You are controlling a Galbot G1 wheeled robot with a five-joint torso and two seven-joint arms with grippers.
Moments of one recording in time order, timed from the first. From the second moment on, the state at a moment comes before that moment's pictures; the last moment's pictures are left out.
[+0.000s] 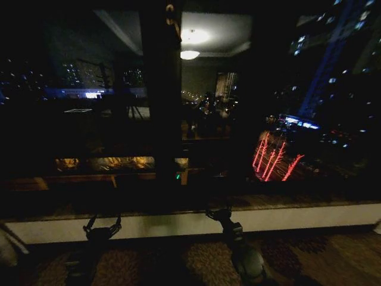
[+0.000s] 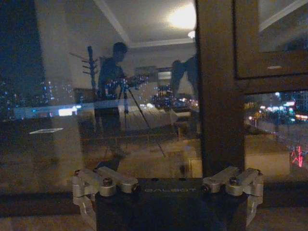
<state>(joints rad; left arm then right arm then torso) 1.65 -1.36 -0.80 -2.08 -0.24 0.03 0.04 -1.31 1.31 0.35 1.90 0.04 -0.15 0.07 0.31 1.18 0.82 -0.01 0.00</state>
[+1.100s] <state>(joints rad) 1.66 -1.36 -0.80 -2.09 -0.26 0.01 0.04 -1.33 1.31 0.35 1.91 0.03 -0.15 0.08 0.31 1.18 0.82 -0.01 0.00</state>
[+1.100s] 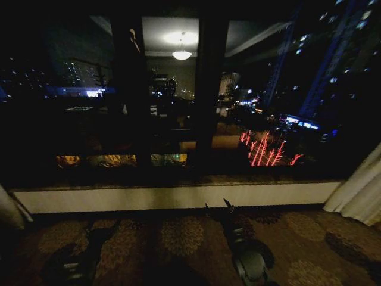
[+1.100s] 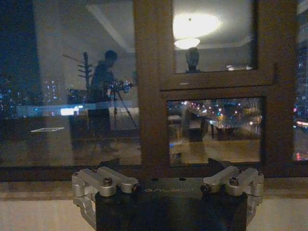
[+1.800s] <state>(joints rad) 1.66 -1.37 -0.80 -2.09 -0.26 0.00 0.03 -1.32 1.30 0.35 1.90 0.04 -0.12 0.07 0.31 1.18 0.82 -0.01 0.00</state>
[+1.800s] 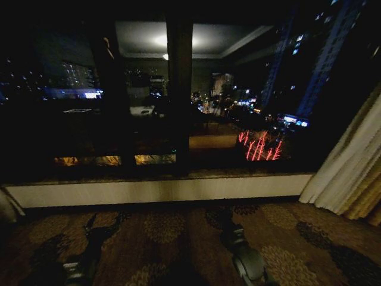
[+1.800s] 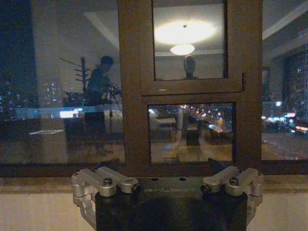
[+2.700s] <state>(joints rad) 1.67 -1.37 -0.81 -2.10 -0.26 -0.01 0.03 -1.33 1.31 0.35 1.91 0.03 -0.13 0.07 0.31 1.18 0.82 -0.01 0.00</state>
